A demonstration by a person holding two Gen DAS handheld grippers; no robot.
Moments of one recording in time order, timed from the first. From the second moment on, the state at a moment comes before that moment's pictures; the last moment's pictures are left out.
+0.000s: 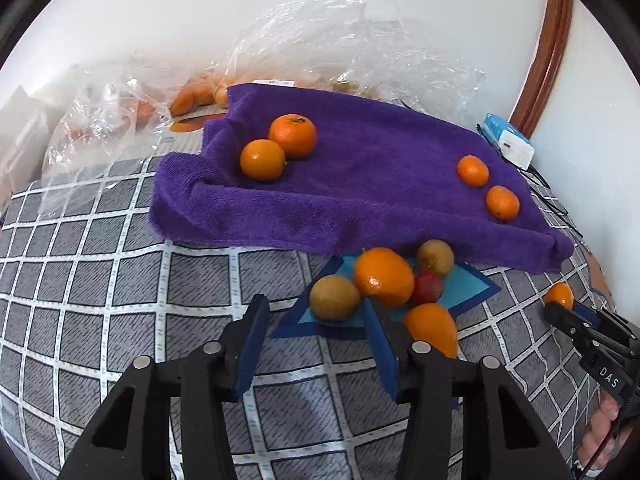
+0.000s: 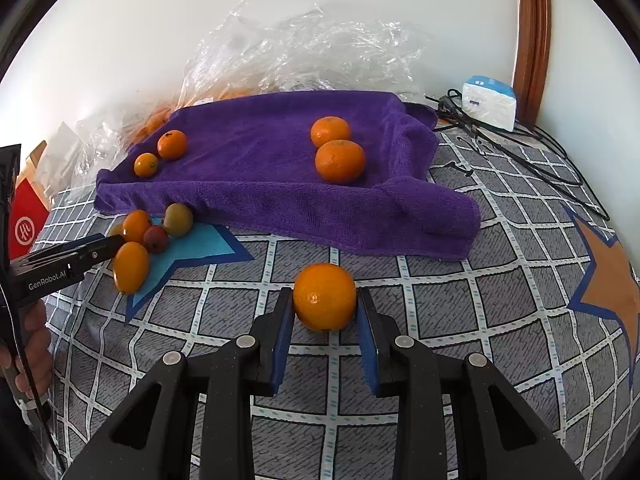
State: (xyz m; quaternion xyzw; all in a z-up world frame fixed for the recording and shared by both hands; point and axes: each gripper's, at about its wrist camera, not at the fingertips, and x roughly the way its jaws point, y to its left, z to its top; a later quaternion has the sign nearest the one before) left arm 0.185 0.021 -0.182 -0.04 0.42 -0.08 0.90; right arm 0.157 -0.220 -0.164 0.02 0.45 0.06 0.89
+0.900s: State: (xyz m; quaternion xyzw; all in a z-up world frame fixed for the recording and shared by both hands) left arm 0.163 0.074 -0.123 -0.09 0.39 -0.04 0.92; right arm 0.155 -0.215 -0.096 0.04 0.41 0.04 0.91
